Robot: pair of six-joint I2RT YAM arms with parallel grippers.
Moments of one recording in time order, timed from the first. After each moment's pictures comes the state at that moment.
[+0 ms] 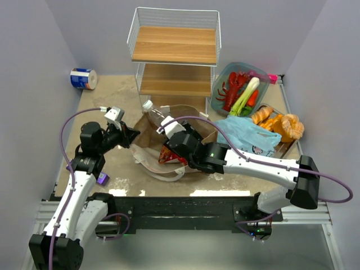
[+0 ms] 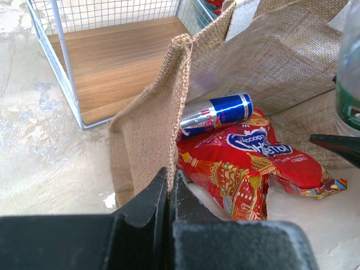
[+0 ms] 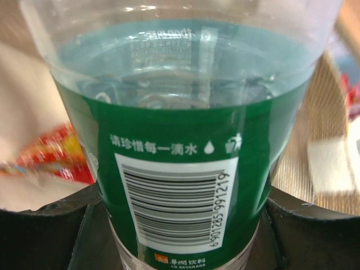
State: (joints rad) left arm -0.09 0.77 0.61 -0.14 0.55 -0.14; right arm 1.19 1.43 1.21 -0.40 0.72 -0.06
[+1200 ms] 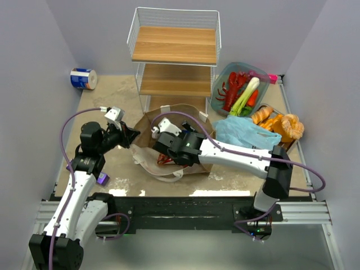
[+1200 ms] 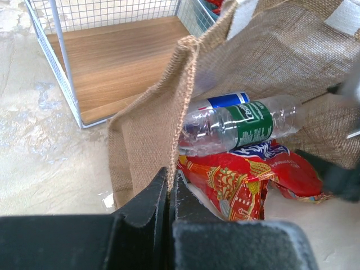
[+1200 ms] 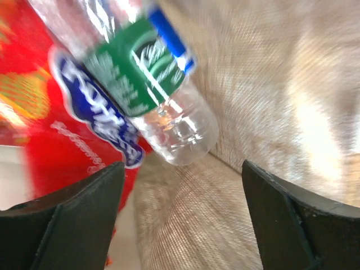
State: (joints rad) left arm -0.09 0.77 0.61 -0.14 0.55 -0.14; right arm 1.19 1.71 1.49 -0.99 0.82 0.22
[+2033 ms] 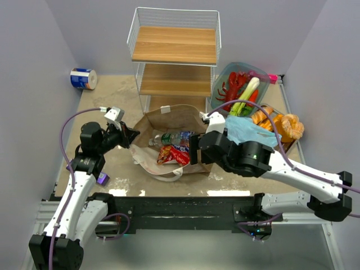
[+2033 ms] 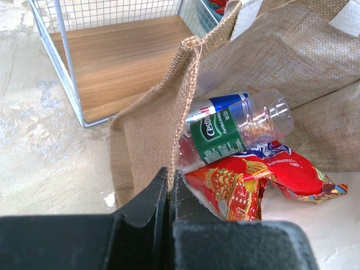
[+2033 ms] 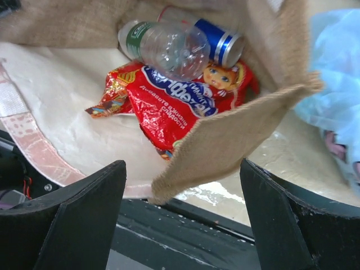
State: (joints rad) left arm -0.09 0.77 0.61 -0.15 0.54 -0.14; right arm 1.19 1.14 1.29 -0.93 0.58 0.74
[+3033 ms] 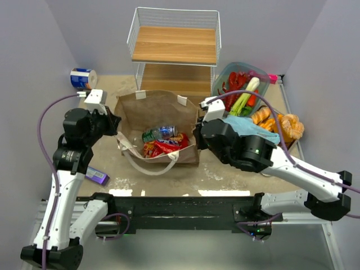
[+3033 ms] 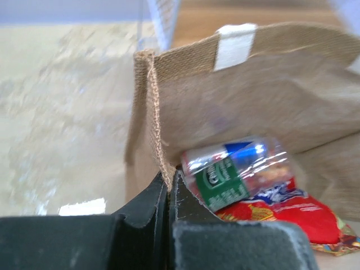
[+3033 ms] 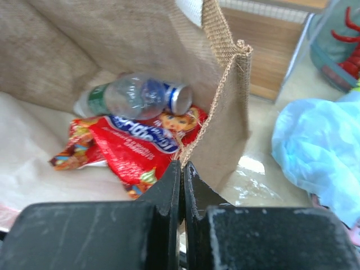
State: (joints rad) left arm -0.10 0.80 1.05 -0.54 0.23 -0.15; right arm 1.16 1.16 1.40 -0.76 0.67 0.55
